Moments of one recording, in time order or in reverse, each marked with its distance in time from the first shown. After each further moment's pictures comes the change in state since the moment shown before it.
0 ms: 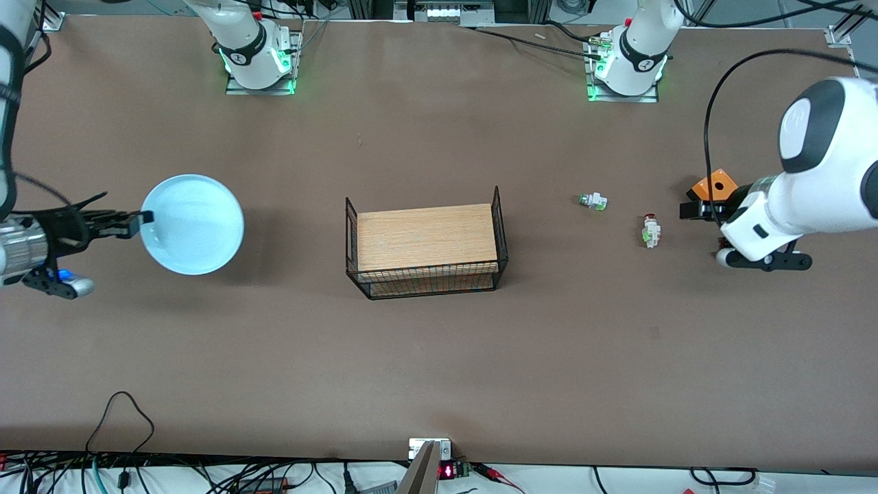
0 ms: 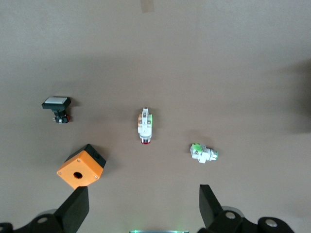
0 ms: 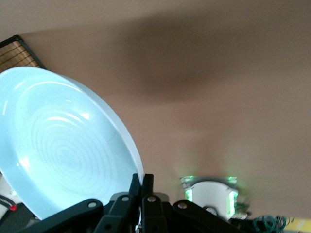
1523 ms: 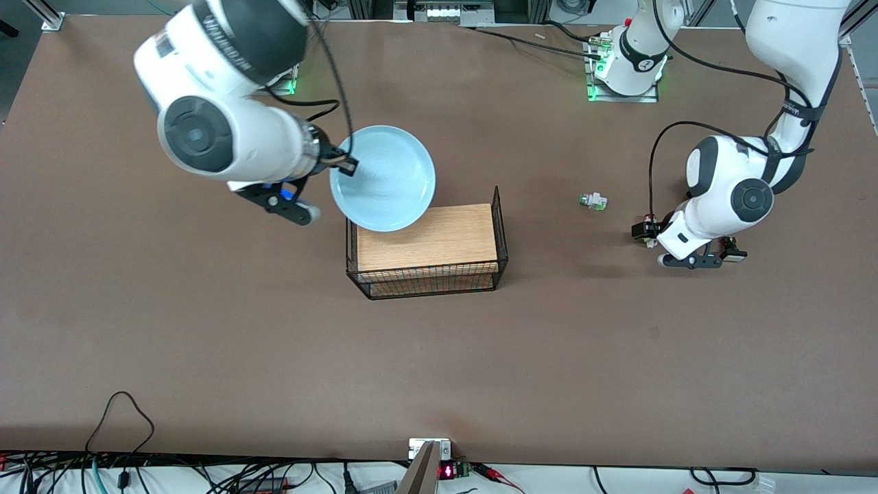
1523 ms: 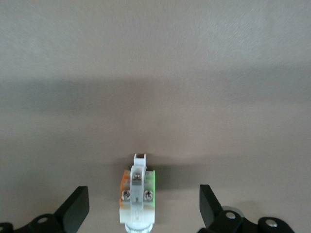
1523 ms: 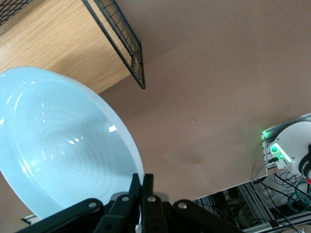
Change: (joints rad) left arm 0.063 0.087 0.003 -0.627 0.003 0.845 0.042; right arm 0.595 -0.106 0.000 -0.009 0.044 0.142 0.791
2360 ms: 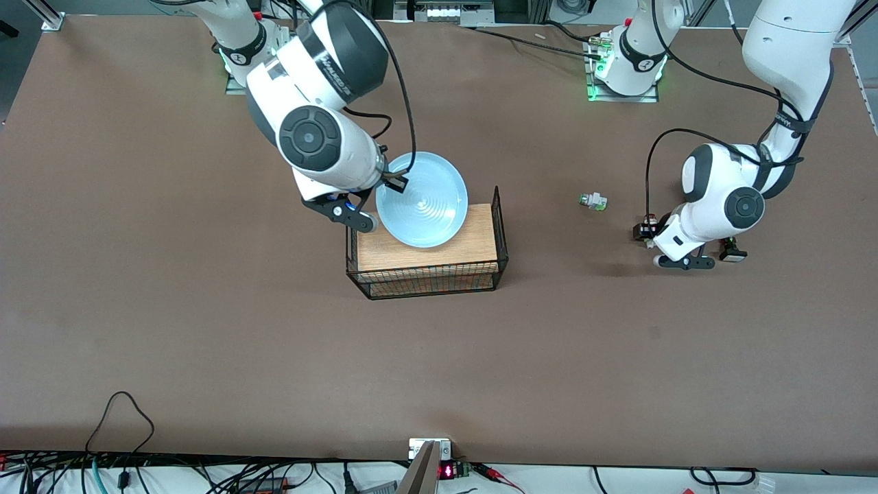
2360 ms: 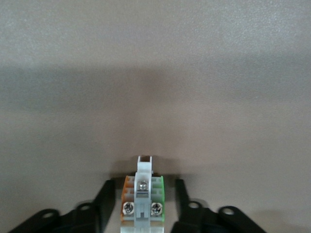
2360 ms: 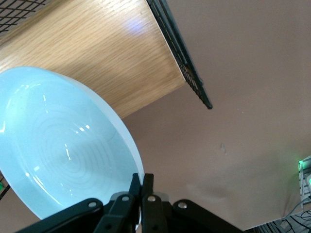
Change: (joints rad) left arm 0.016 0.041 0.000 -0.004 0.000 0.015 0.008; right arm 0.107 0.033 -0.001 -0.153 -0.074 0.277 0.027
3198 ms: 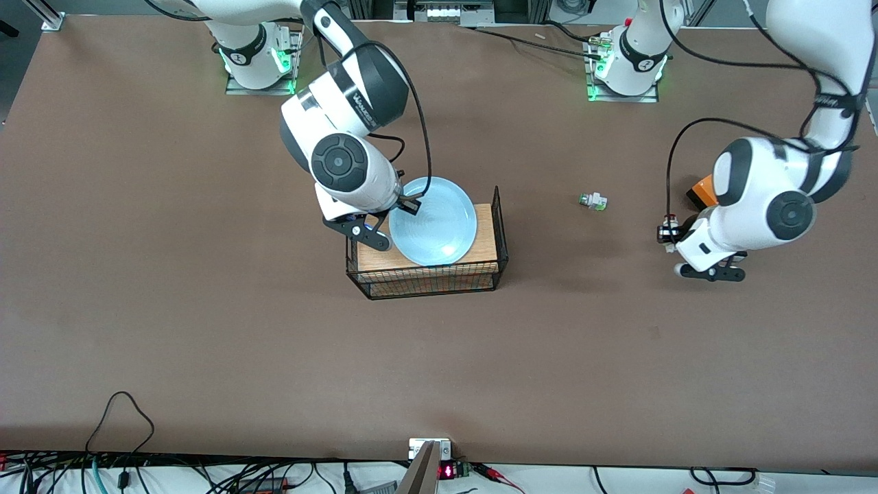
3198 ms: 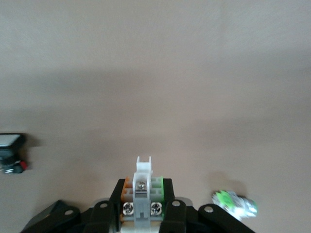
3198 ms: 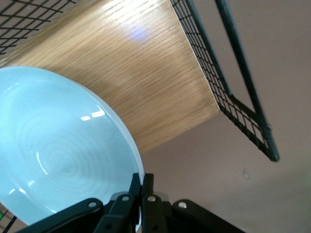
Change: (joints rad) left arm -0.001 -0.111 -0.046 0.294 0.000 -0.435 0.020; right arm 0.020 0.057 -0.004 -0.062 -0.028 0.172 0.001
